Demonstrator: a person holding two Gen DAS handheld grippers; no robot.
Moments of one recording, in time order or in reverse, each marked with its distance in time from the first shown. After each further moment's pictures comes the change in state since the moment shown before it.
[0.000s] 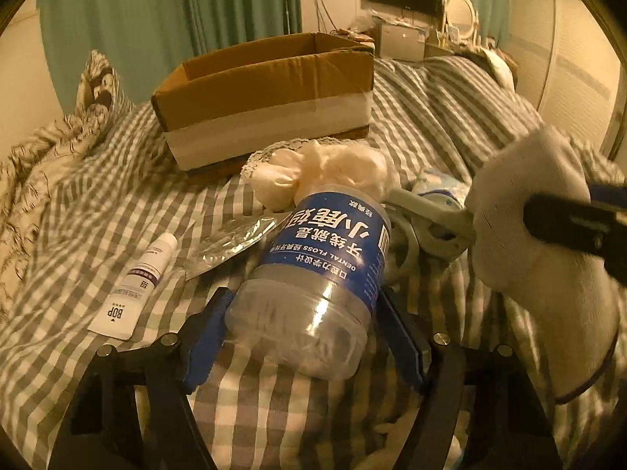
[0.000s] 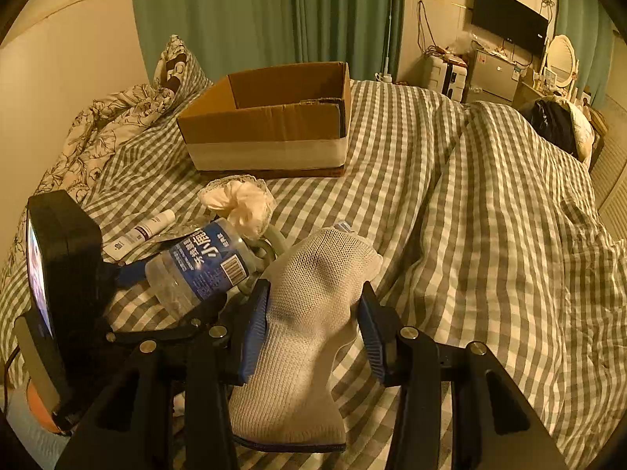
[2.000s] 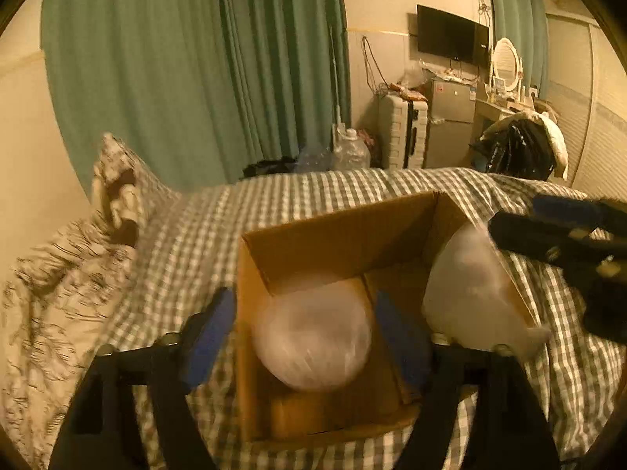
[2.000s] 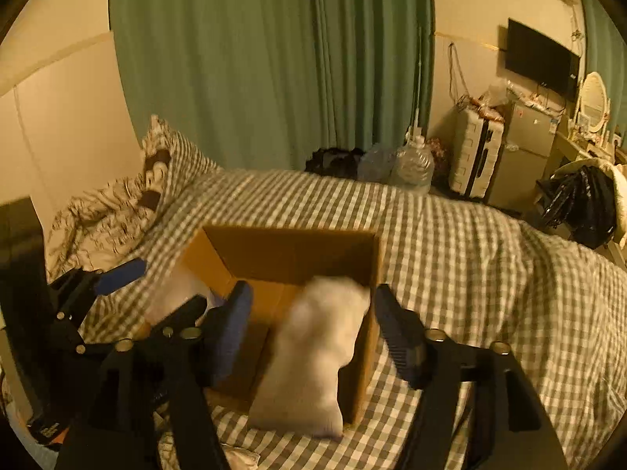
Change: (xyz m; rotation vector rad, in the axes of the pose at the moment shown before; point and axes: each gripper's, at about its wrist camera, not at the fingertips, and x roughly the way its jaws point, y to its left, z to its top) left arm 0.045 0.095 0.220 -0.072 -0.170 0.140; right arm 0.086 -0.008 0.245 -0.037 -0.176 0.091
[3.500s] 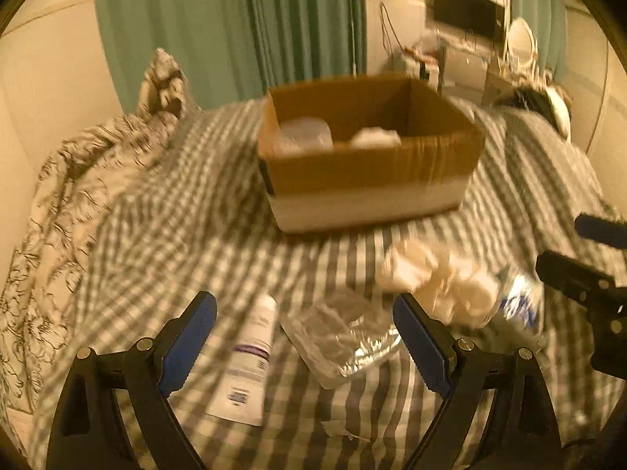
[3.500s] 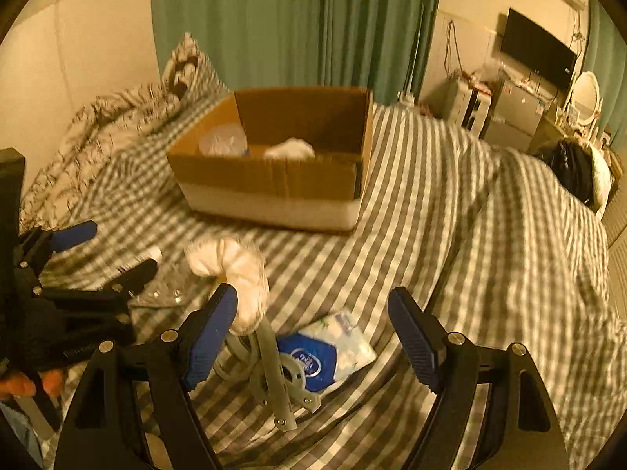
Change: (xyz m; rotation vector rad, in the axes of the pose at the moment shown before) left arm -0.070 -0.014 -0.158 -0.054 0.174 0.029; right arm -0.069 0.022 -0.170 -0.076 0.161 -0.061
